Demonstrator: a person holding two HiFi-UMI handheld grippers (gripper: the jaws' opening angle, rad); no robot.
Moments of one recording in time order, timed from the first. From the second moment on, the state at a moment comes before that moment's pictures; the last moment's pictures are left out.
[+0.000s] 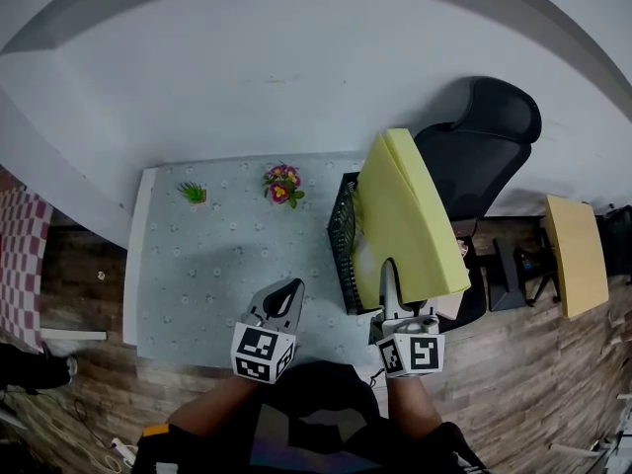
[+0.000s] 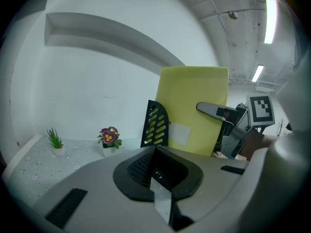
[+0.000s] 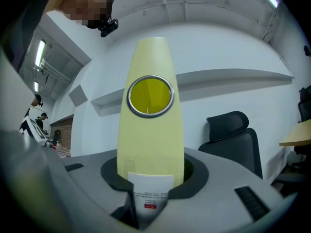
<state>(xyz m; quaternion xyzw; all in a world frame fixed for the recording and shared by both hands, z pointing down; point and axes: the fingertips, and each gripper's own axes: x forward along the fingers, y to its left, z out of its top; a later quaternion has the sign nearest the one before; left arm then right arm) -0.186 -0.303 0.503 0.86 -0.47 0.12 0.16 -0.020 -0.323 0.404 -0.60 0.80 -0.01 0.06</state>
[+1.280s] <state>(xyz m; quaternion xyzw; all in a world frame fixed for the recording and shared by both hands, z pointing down) -0.173 -0.283 0.505 0.87 -0.46 0.11 0.15 -0.033 -0.326 0.531 -0.60 0.79 -0.07 -0.10</state>
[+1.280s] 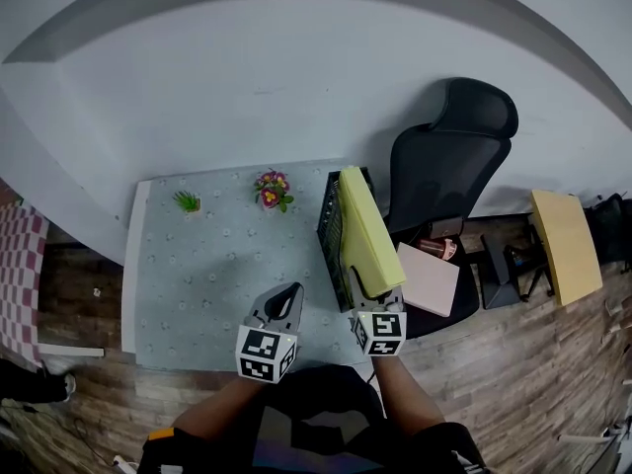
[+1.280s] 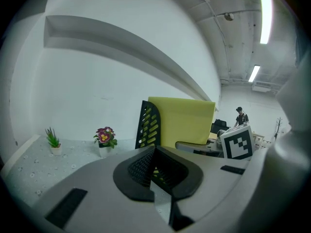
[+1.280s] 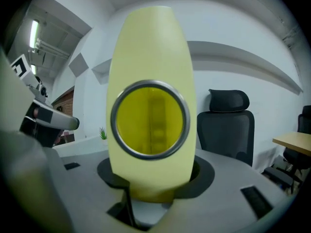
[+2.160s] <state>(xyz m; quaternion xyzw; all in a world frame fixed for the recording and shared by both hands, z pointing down) -0.082 -0.246 0.488 0.92 -0.36 0.10 0.12 0.034 -0.215 0.464 -0.66 0.74 -0.08 -0.07</state>
